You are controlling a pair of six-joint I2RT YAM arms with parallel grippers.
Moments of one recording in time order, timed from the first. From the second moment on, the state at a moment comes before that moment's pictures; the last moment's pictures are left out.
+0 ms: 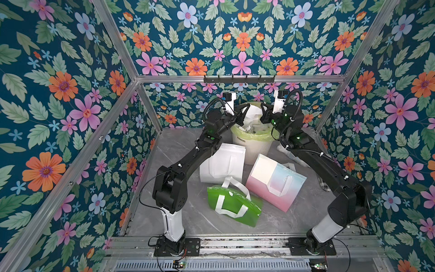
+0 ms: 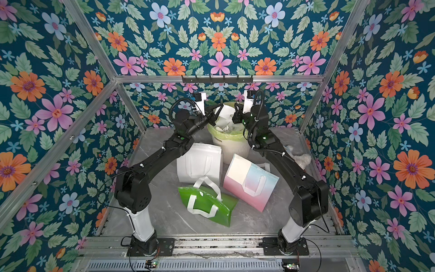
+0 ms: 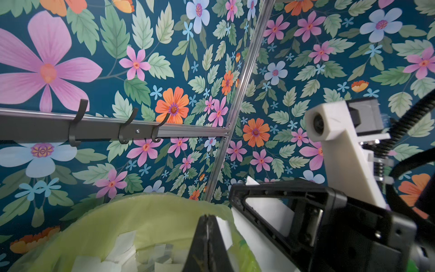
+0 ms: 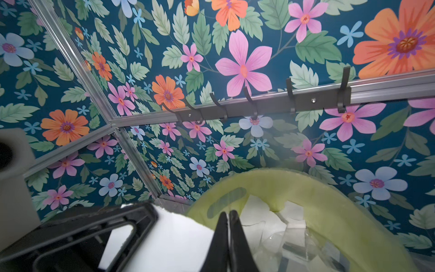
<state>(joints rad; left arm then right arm) -0.53 1.90 1.67 0.54 0.38 -0.42 0.40 1.68 1.62 0.10 -0.03 0.27</state>
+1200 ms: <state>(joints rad) -0.53 2.02 1.85 0.29 0.35 -0.33 0.36 1.76 1.68 0.06 -0.07 0.28</state>
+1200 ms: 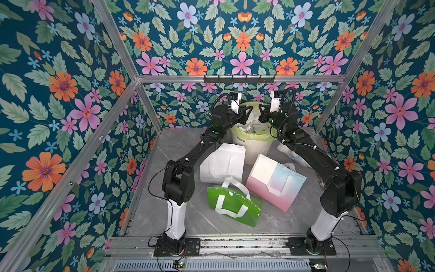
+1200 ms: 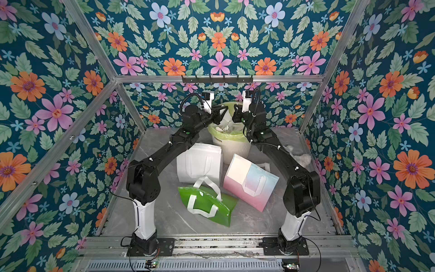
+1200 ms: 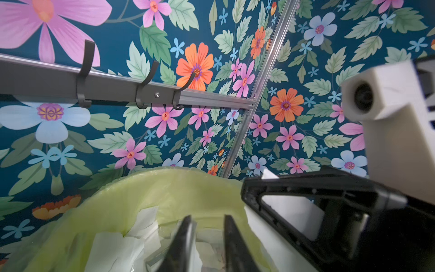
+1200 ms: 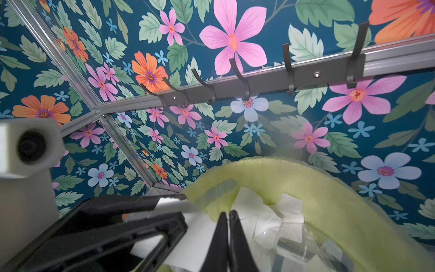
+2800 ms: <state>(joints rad) -0.59 1.50 1.36 0.27 0.06 -0.23 0.36 1.88 1.86 -0.04 -0.13 0.27</state>
